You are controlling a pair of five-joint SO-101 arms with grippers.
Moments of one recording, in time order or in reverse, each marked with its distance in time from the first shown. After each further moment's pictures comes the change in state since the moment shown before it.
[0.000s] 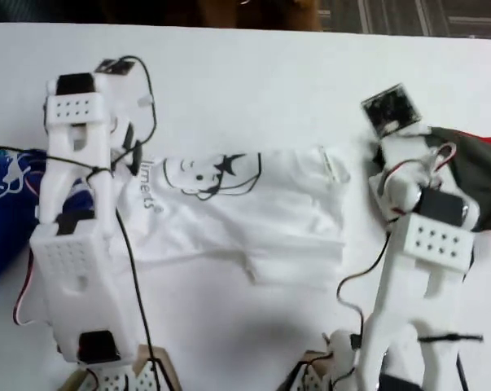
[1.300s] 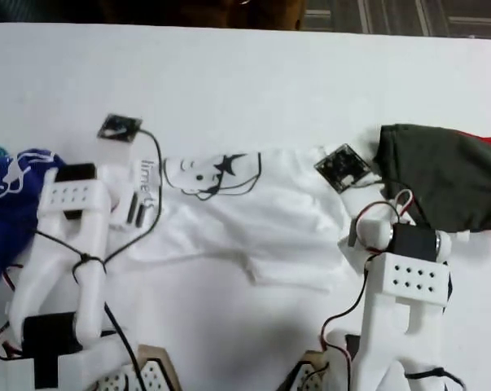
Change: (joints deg) left arm 0.2 -47.6 73.8 -34.1 -3.9; right arm -4.7 -12.0 13.3 18.1 4.5
